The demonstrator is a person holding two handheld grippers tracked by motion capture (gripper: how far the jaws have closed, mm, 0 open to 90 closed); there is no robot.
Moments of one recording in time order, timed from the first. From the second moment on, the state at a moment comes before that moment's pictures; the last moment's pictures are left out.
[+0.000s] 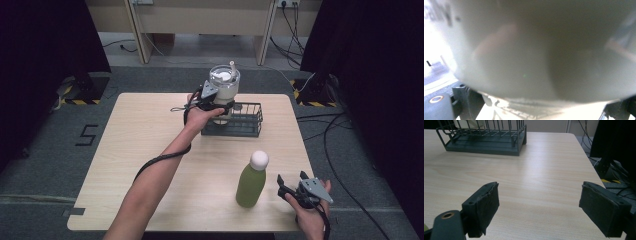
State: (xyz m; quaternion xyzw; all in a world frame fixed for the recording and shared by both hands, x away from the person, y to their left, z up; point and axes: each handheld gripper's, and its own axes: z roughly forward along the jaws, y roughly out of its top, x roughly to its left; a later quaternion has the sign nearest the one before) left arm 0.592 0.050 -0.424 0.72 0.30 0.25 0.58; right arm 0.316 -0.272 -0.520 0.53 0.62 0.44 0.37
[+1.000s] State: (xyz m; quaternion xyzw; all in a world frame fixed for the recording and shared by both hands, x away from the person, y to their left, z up) left arm 0.593 0.048 -0.436 0.72 0.30 0.25 0.57; right arm 0.316 -0.272 -0.520 0.53 0.62 0.44 0.37
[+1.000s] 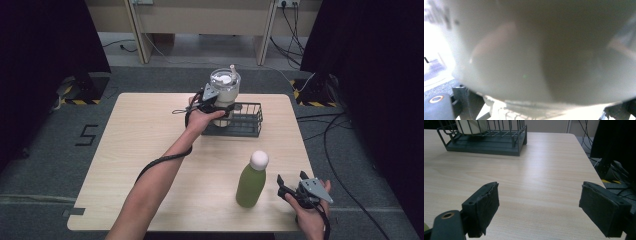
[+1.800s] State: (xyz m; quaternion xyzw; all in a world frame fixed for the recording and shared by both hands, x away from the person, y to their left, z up) left arm 0.582 0.055 -0.432 0.71 0.28 0.27 0.58; right arm 0.316 -0.270 -0.520 0.52 0.63 0.44 0.37
